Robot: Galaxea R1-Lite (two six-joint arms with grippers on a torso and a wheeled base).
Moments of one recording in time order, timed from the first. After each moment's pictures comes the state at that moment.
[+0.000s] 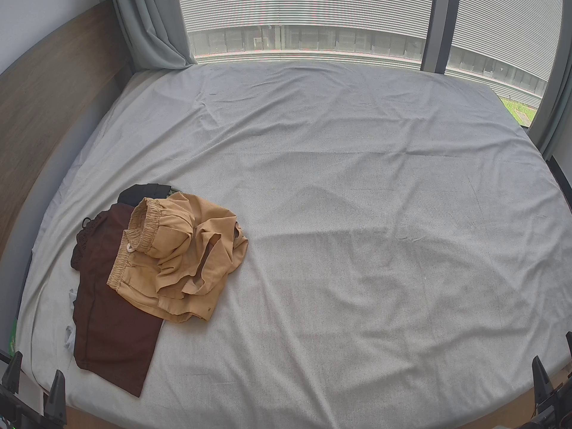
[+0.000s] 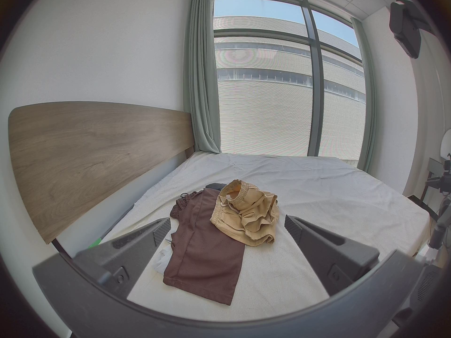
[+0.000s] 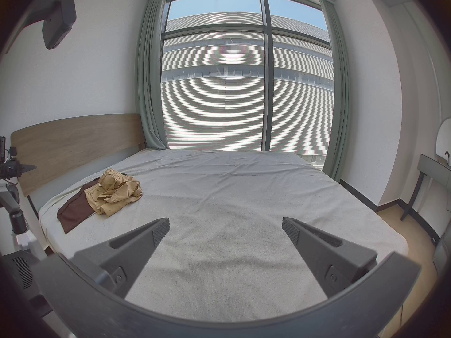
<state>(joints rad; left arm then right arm) 0.00 0.02 -0.02 -0.02 0.06 -0.04 0.01 0.02 -0.02 0.00 0.02 -0.04</state>
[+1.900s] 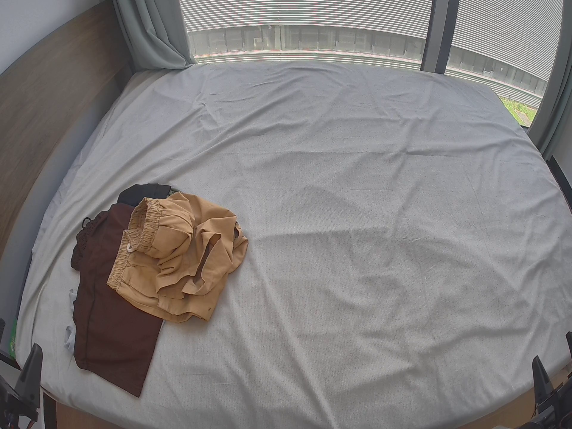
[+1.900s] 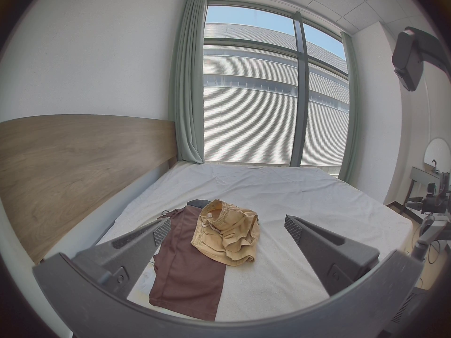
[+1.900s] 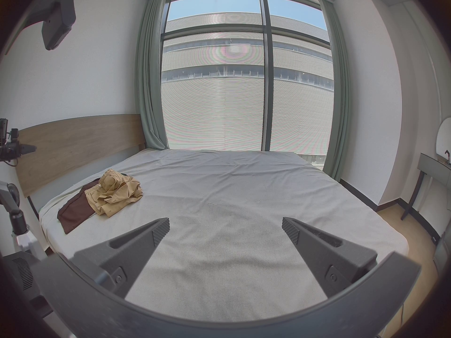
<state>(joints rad) -0.05 0.20 -0.20 -0.06 -0.02 -0.05 0.01 0.02 -0.02 0.00 0.02 -0.03</state>
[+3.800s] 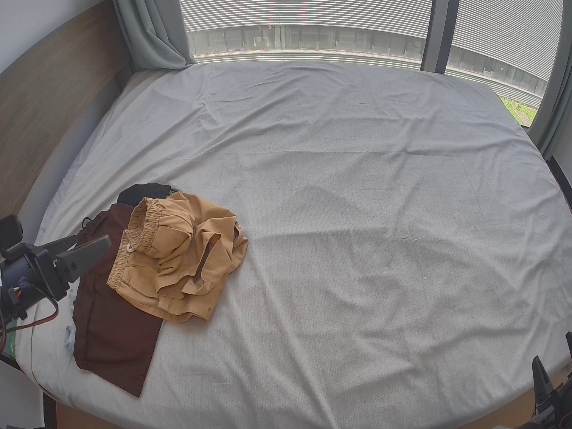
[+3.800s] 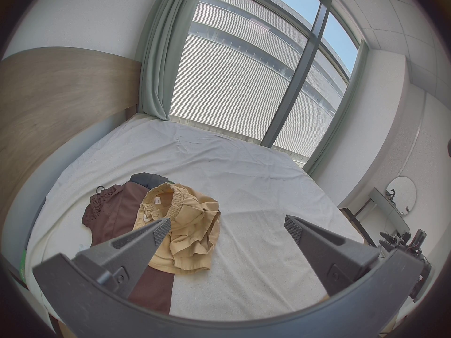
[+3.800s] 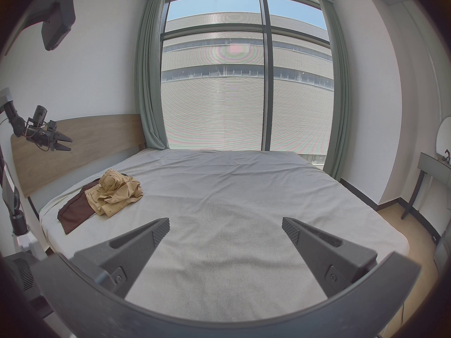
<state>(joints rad) -0.01 1.08 -0.44 -0.45 -0.37 -0.21 0.01 0.02 -0.02 0.00 0.02 -0.03</state>
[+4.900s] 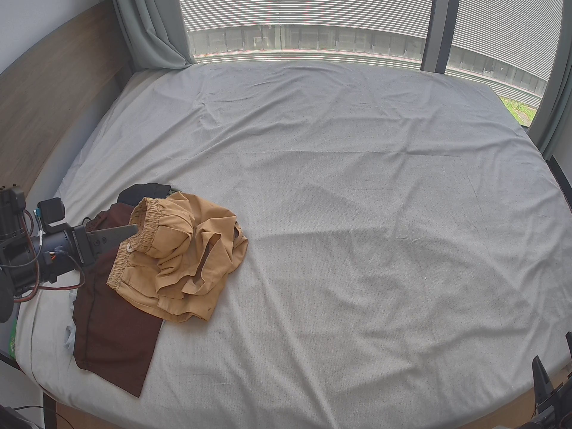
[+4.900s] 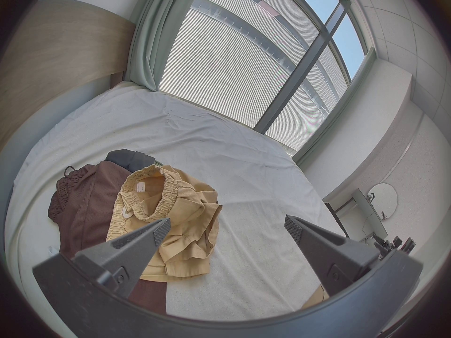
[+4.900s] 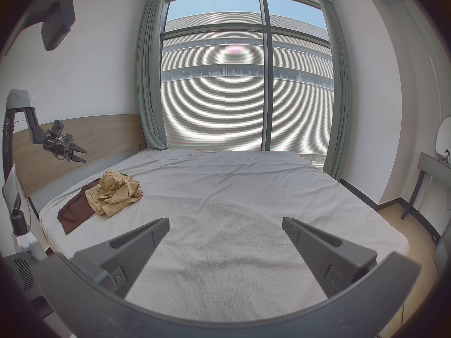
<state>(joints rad) 0.13 1.49 -0.57 -0.58 -0.65 -0.20 0.01 0.02 -0.02 0.00 0.02 -0.03</state>
